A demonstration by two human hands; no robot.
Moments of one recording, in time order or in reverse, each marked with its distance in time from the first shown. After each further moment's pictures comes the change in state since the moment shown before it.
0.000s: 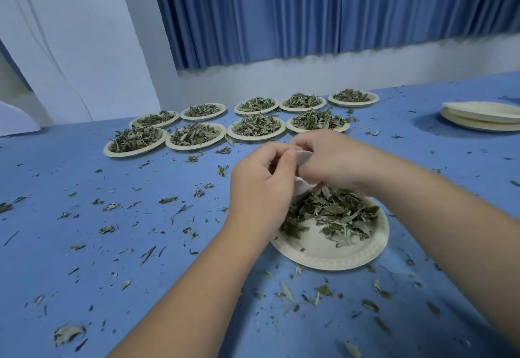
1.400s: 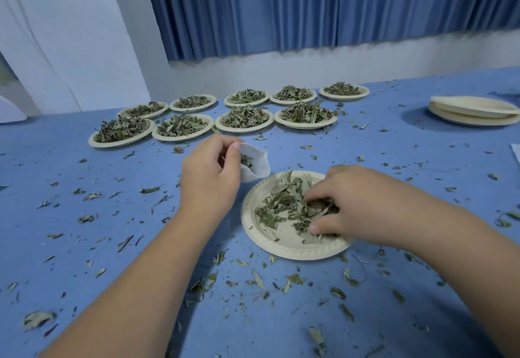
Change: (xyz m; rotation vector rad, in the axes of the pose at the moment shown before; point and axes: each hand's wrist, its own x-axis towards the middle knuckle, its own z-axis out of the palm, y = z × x) left_hand 0.017 -0.042 -0.022 0.344 0.129 0.155; right_hand -0.065 0.038 -0.012 -0.701 -0.151 -0.011
